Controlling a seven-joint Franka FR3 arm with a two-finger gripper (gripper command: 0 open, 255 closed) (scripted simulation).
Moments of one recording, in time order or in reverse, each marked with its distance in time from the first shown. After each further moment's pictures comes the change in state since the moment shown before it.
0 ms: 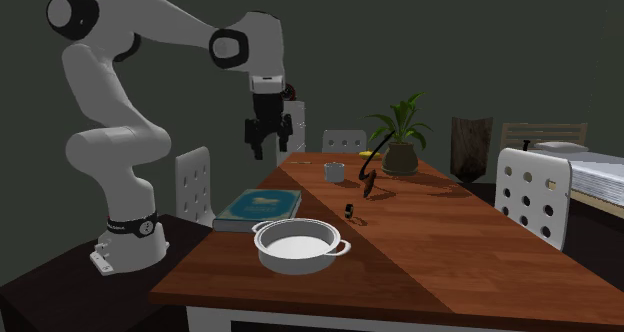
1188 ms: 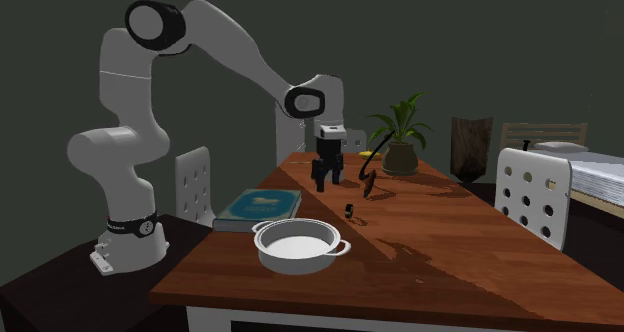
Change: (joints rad) arm 0.081 0.669 0.229 0.345 -0.292 0.304 0.441
